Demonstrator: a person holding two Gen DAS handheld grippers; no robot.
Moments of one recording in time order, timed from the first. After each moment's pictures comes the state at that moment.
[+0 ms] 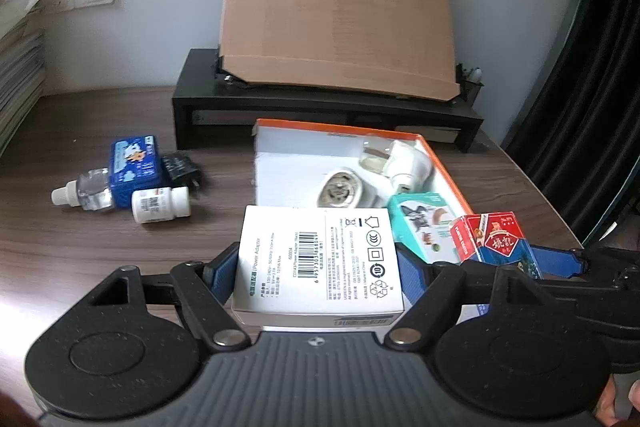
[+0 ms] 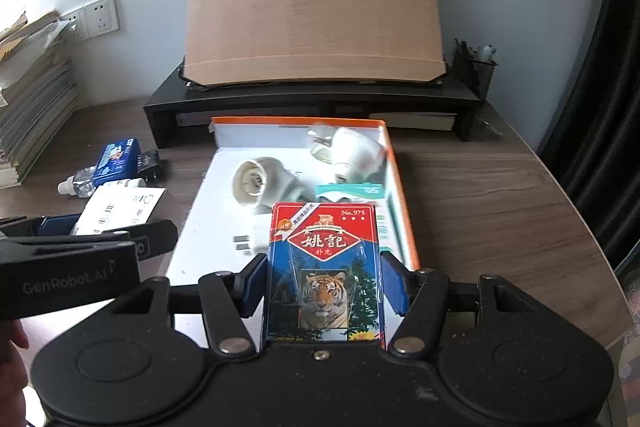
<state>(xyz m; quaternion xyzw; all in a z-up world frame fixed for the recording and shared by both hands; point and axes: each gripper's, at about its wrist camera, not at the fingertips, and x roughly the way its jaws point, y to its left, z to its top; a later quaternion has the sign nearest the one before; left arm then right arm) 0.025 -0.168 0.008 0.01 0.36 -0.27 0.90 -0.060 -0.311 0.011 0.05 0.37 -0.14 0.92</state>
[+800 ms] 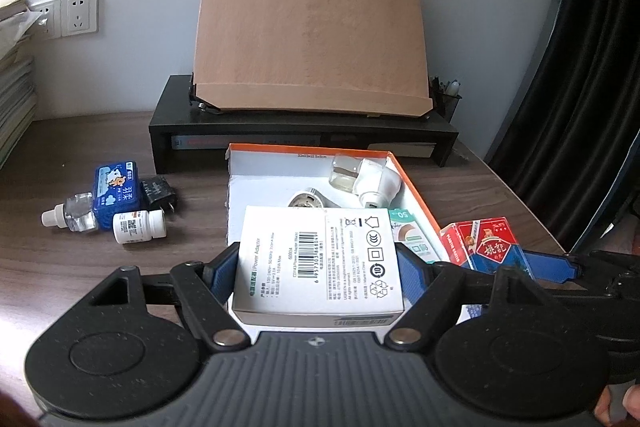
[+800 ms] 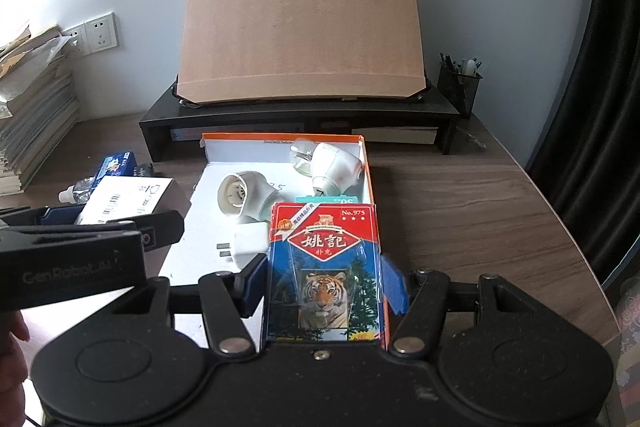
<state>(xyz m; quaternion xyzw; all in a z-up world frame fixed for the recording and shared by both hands) 0.005 -0.187 0.024 0.02 0.33 -0.28 0.90 -0.081 -0.327 0.021 0.05 0.35 -0.14 0.92</state>
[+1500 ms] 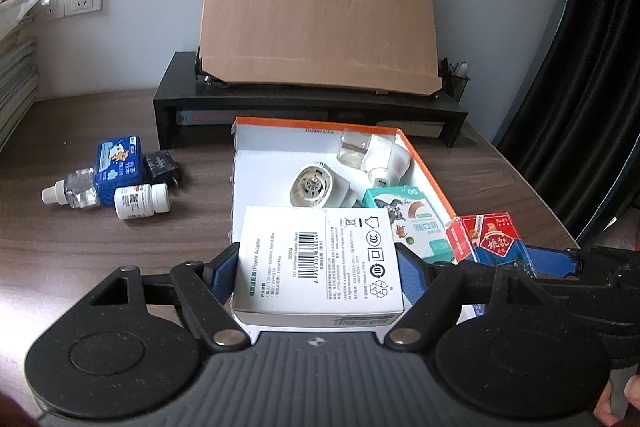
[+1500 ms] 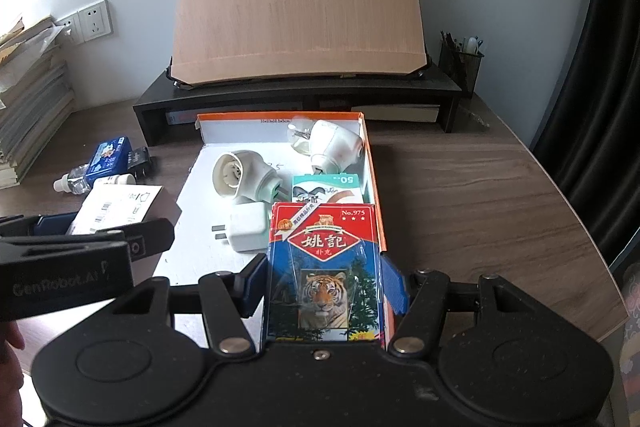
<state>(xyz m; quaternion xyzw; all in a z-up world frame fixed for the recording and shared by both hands) 0.005 -0.185 0.010 0.02 0.35 -0.27 0.90 -0.076 -0.330 0.006 0.06 0.37 -0.14 0.92</state>
